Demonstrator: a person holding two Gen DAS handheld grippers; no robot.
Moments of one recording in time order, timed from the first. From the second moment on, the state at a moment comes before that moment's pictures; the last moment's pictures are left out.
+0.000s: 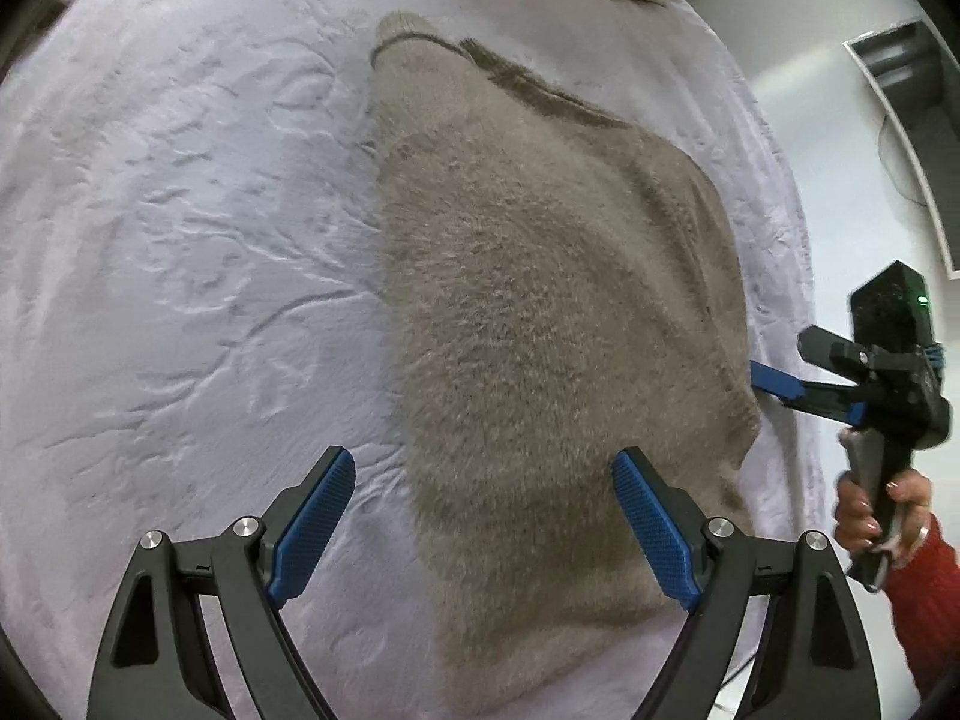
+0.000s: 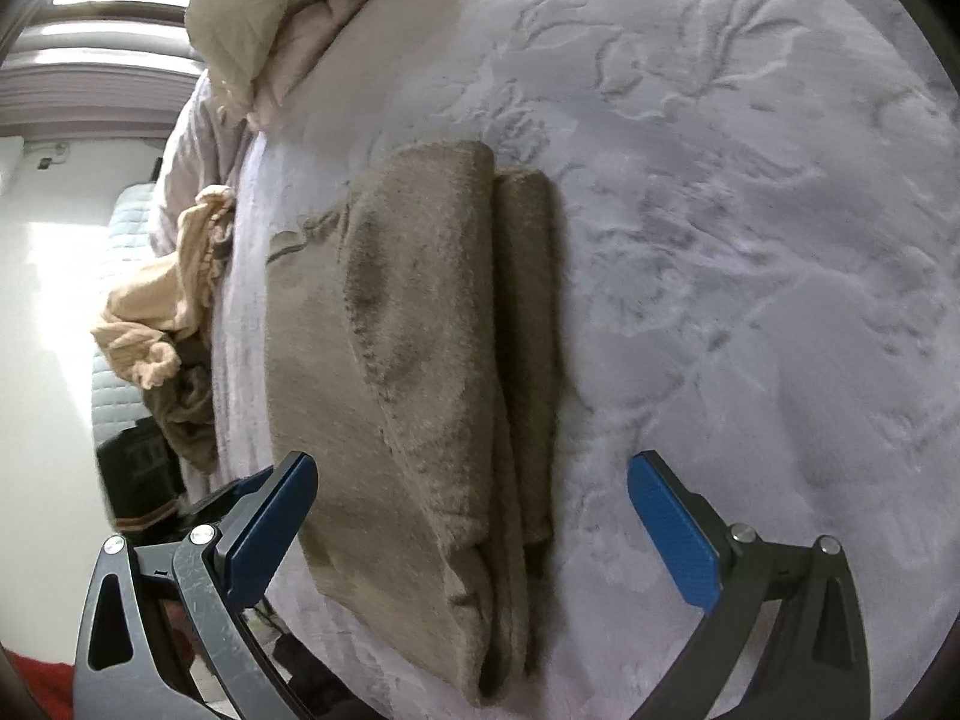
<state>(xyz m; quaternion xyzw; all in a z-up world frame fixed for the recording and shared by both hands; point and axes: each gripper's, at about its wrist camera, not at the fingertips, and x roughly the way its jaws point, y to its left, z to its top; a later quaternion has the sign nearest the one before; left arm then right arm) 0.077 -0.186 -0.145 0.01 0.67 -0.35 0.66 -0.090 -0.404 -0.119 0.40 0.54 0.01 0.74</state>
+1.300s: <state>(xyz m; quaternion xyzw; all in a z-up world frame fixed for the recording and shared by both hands) 0.049 -0.058 -0.060 -0.05 0.59 -0.43 0.68 -0.051 -0.358 -0.085 0.50 0.47 0.12 0.72</state>
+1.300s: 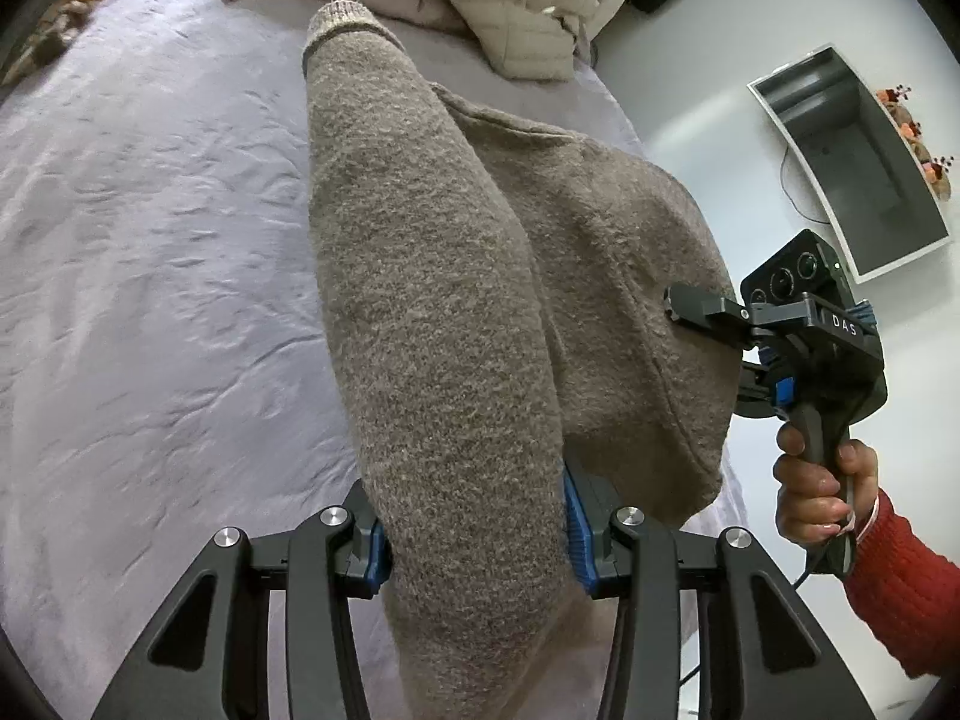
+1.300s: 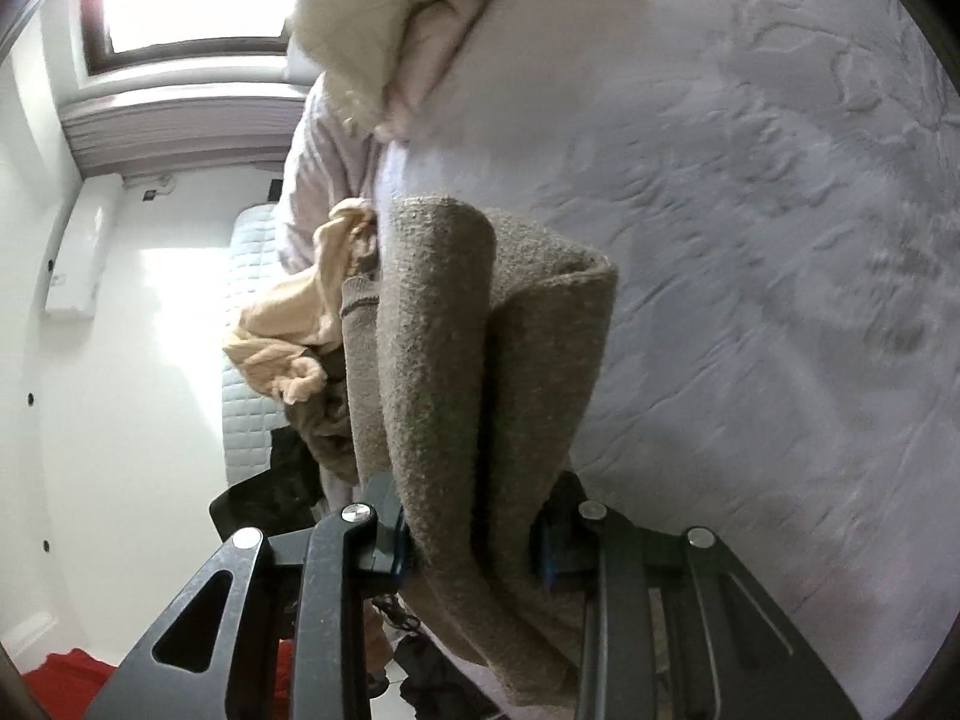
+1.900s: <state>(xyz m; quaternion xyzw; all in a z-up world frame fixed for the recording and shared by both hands) -0.009 0.090 -0.063 -0.05 0.63 -0.36 0.69 -0.082 -0.217 -0.090 0.53 0.49 0.15 0.68</state>
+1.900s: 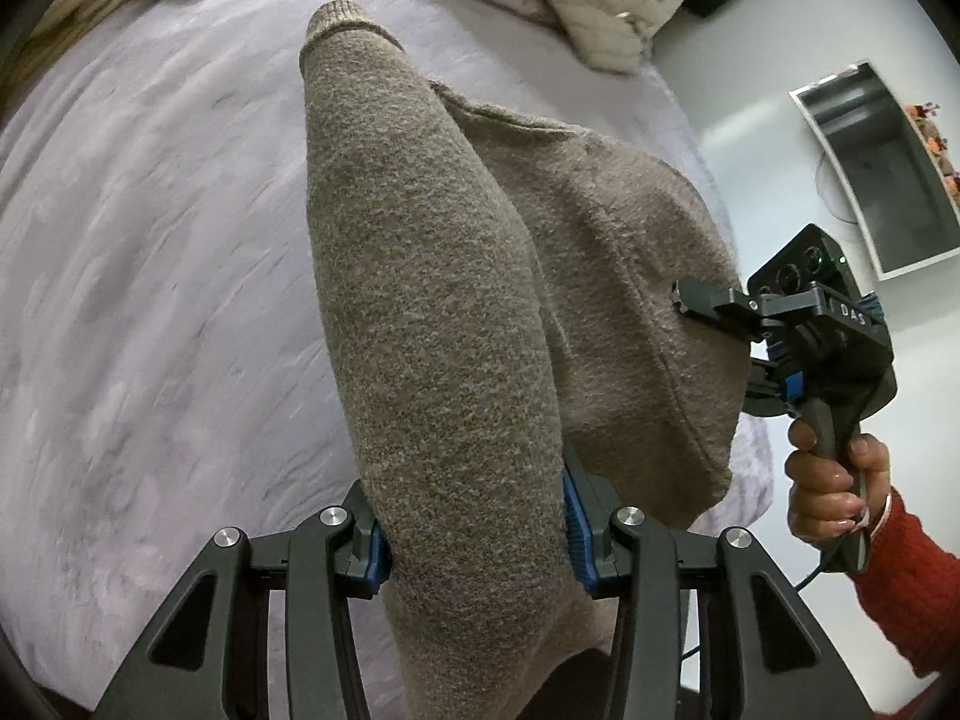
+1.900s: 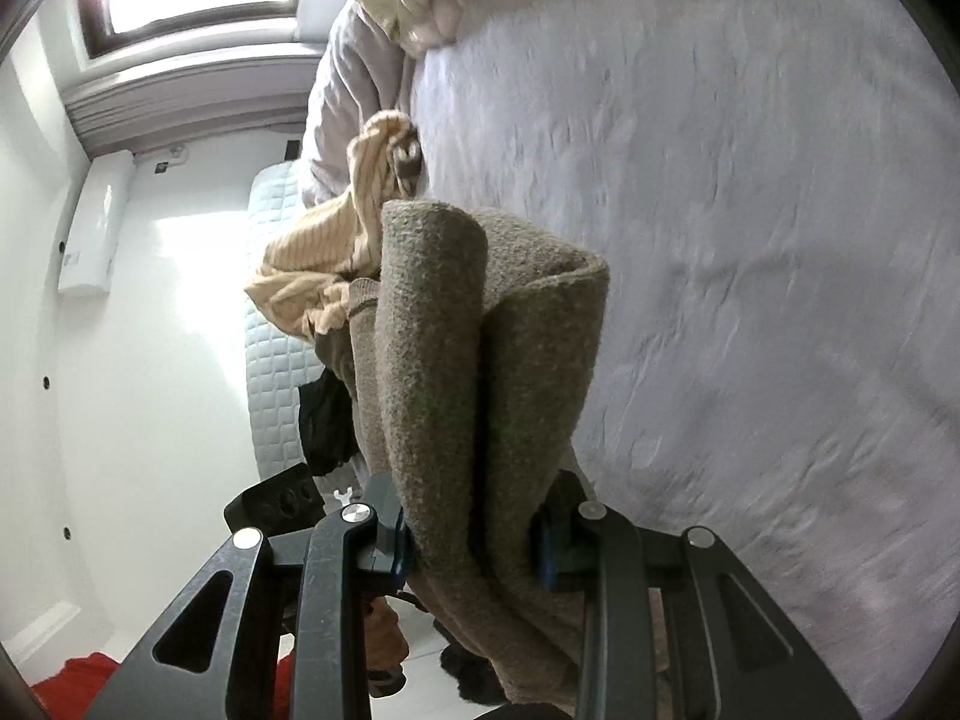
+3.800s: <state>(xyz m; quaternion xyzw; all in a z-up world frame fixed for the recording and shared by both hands) -0.018 0.100 -0.101 0.10 0.59 -0.16 0.78 -0.127 -0.138 -0.099 0.22 0.63 0.01 0.74</state>
